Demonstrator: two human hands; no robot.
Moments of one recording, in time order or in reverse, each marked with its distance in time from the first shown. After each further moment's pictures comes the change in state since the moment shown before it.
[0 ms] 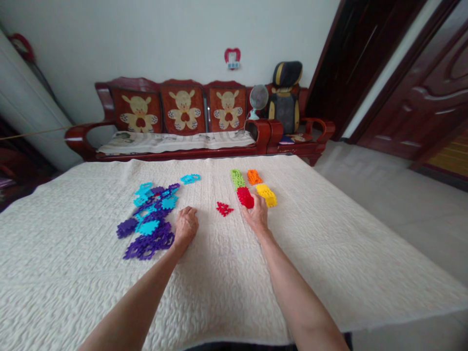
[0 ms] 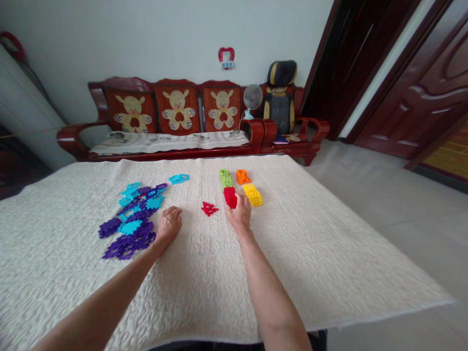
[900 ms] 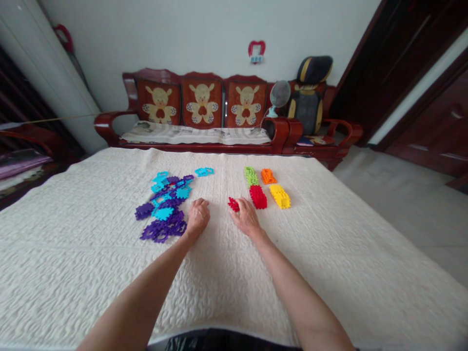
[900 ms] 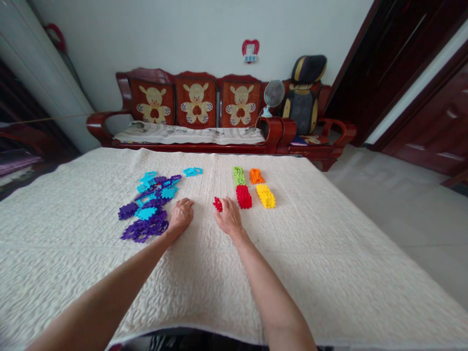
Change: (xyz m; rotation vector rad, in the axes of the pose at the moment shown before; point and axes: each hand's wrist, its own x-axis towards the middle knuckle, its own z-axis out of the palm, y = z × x) left_hand 0.000 0.002 0.000 -0.003 -0.038 -0.071; right_hand -0.020 -0.060 0.030 0.025 -0.401 -0.215
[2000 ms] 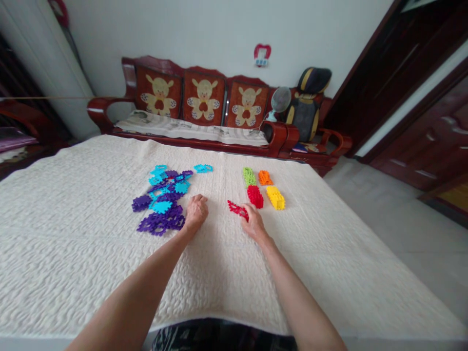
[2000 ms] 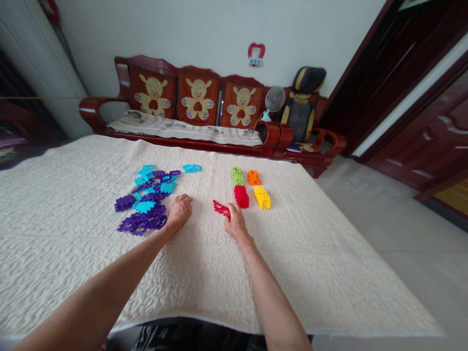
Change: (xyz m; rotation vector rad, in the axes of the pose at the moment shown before) left_hand 0.002 -0.009 0.010 -0.047 -0.016 0.012; right_hand -0.024 0.027 -0.023 0.222 0.005 0.056
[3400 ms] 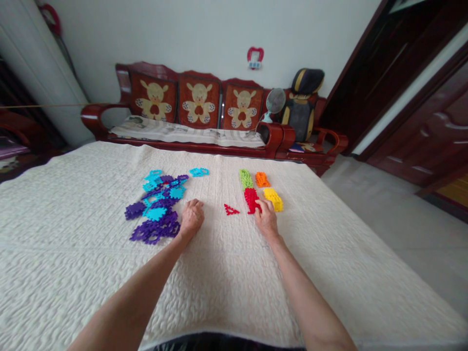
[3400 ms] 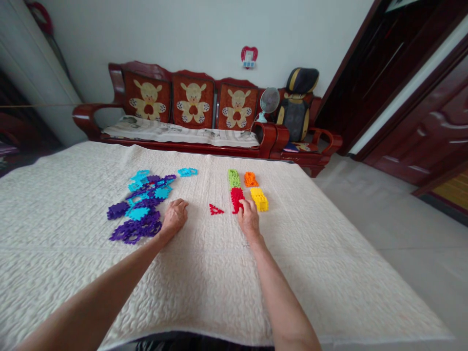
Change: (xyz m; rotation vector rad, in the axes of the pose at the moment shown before) left_hand -0.002 0.004 -0.004 0.027 0.017 -0.007; right_hand 0.010 0.029 -0.038 -0.187 0.224 0.010
